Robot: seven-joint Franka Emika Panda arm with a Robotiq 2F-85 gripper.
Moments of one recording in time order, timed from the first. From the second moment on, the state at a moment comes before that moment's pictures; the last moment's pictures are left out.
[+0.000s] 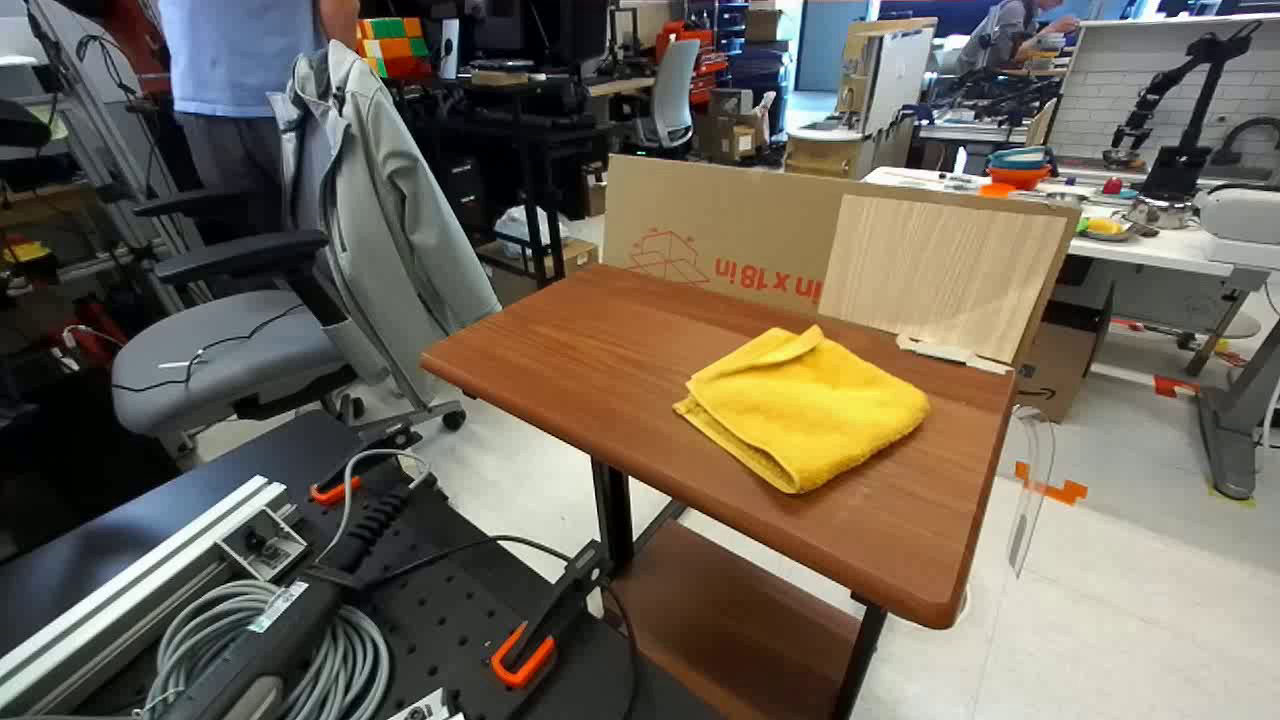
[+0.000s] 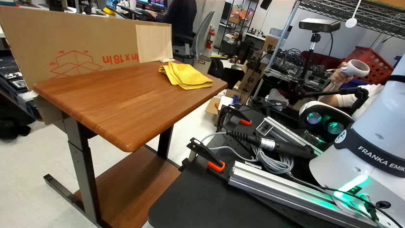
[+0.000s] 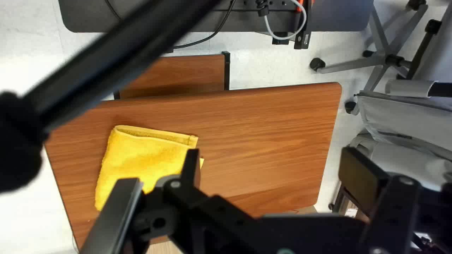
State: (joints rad) arm -0.01 -0.59 -0.35 -2.49 0.10 1.95 -0.41
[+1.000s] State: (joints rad) arm -0.06 0.06 -0.39 -2.24 0.31 2.36 -0.13
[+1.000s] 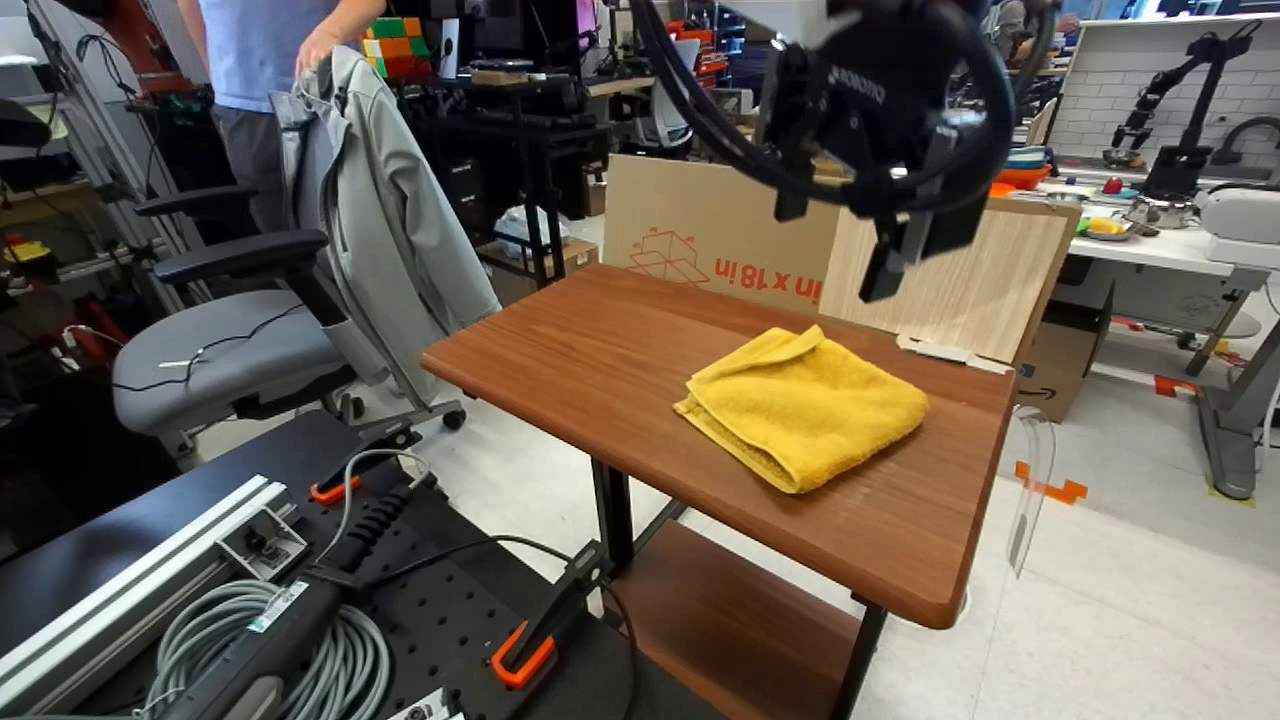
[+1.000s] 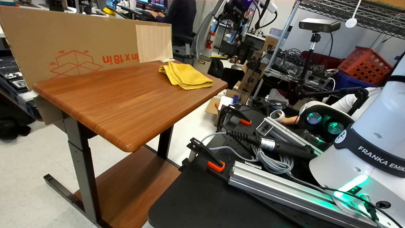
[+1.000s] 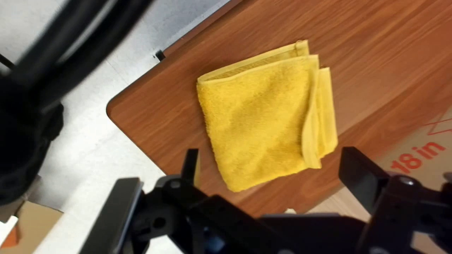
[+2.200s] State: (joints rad) arm -0.13 0.47 -0.17 -1.95 0.34 2.38 0.16
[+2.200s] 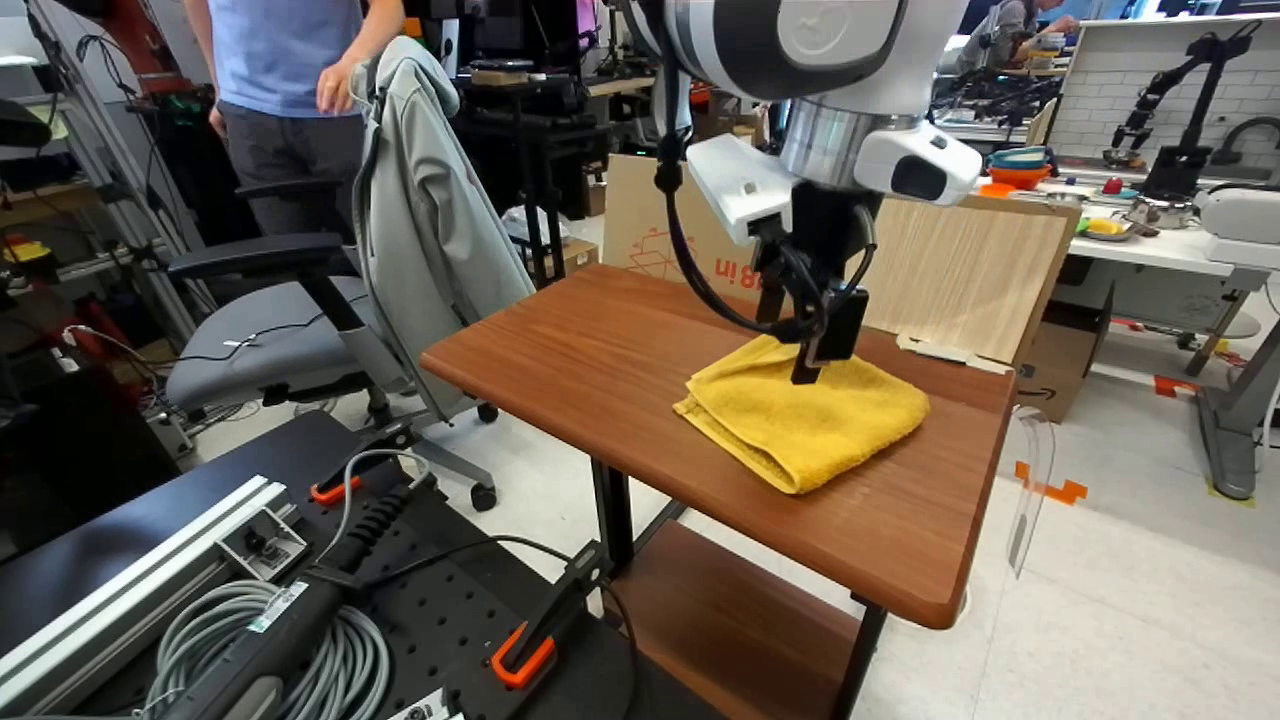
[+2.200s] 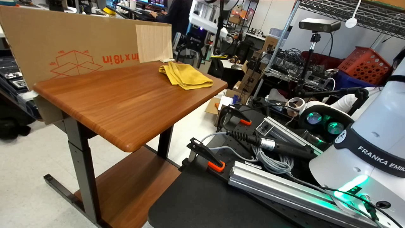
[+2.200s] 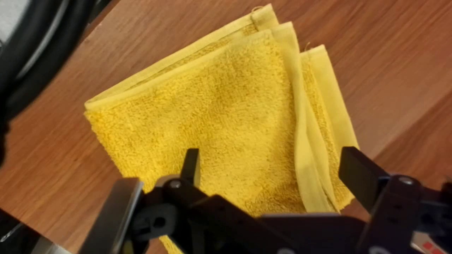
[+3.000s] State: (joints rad) arm -0.12 0.72 -0.20 -1.77 0.21 2.38 0.41
